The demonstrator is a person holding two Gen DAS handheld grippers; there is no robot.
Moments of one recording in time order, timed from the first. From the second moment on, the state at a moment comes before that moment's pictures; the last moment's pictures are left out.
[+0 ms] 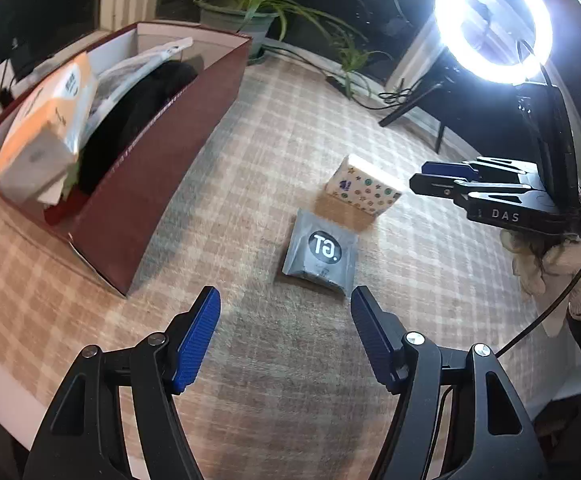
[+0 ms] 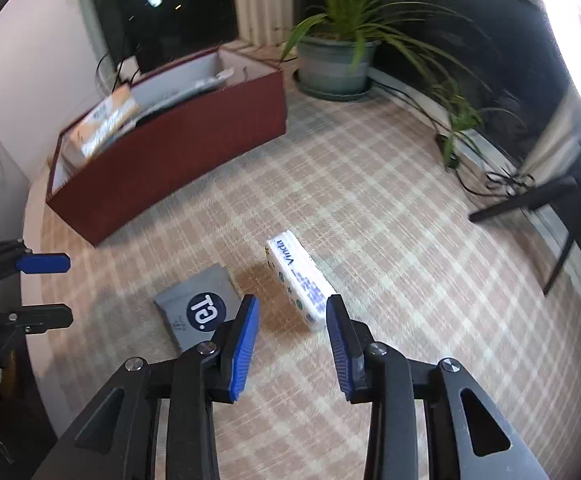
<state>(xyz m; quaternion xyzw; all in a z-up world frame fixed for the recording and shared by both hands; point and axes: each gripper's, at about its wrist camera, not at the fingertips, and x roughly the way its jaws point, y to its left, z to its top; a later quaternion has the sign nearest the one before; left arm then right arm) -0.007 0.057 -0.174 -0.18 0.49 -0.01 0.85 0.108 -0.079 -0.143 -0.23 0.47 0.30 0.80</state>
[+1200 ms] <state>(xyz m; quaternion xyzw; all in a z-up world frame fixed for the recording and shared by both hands) 0.036 0.017 -0.192 -0.14 0.53 0.02 0.83 0.198 -0.050 -0.202 -0.30 0.49 0.39 0.72</state>
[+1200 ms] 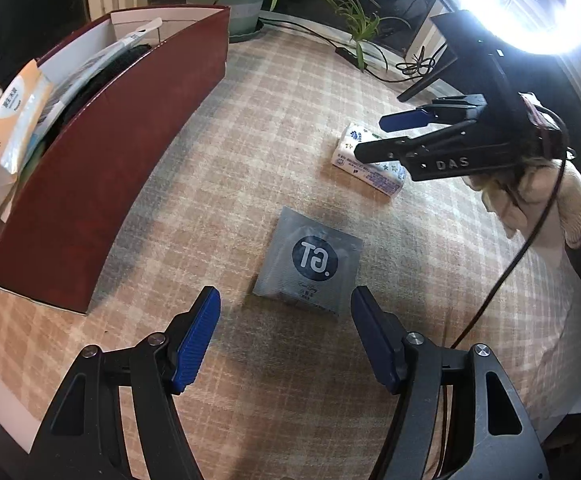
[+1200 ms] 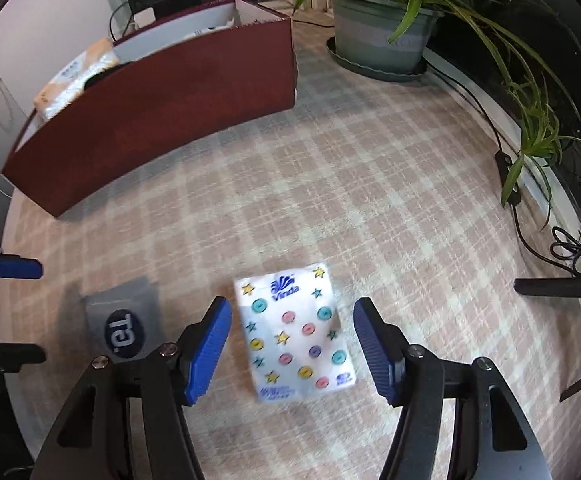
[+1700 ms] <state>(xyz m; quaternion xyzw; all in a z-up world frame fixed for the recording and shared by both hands) 0.039 0.012 -0.197 -0.10 0.54 0.02 0.84 0.196 -0.052 -0.233 -0.34 0.51 0.34 0.71</state>
